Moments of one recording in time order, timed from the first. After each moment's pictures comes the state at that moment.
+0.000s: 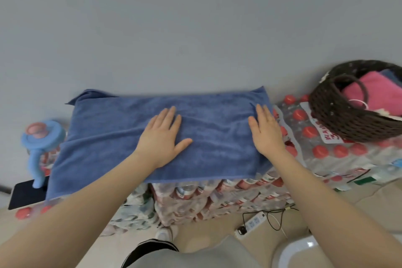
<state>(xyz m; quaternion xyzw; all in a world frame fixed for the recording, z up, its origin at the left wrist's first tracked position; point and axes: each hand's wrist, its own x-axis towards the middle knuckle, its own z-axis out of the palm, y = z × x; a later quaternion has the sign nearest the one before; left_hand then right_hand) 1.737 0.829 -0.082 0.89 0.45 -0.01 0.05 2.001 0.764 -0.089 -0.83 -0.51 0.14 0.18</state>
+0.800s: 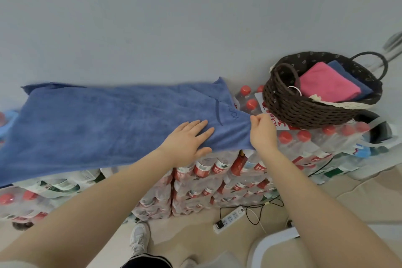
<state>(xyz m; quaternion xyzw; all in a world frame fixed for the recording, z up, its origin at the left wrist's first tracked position) 1.893 0.749 -0.089 0.95 0.31 -0.05 0.06 2.088 0.691 -0.062 -0.84 -0.34 0.20 0.37</state>
